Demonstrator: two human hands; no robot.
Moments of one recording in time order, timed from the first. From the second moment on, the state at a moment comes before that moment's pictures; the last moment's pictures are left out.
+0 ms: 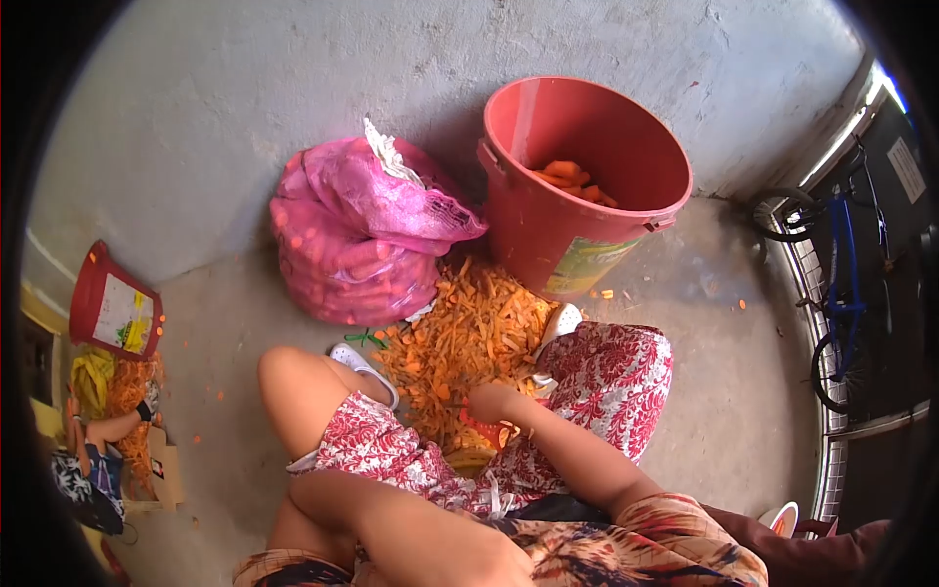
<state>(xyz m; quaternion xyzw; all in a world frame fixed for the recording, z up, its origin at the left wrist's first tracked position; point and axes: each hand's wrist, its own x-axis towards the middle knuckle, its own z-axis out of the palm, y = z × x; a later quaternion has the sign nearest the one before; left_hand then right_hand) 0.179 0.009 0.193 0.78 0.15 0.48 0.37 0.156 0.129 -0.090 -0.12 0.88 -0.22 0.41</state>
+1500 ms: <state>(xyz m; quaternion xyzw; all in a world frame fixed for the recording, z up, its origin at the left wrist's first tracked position) -0.007 0.048 0.105 0.38 0.69 0.53 0.30 0.093 0.159 0.013 -0.21 0.88 -0.11 0.40</state>
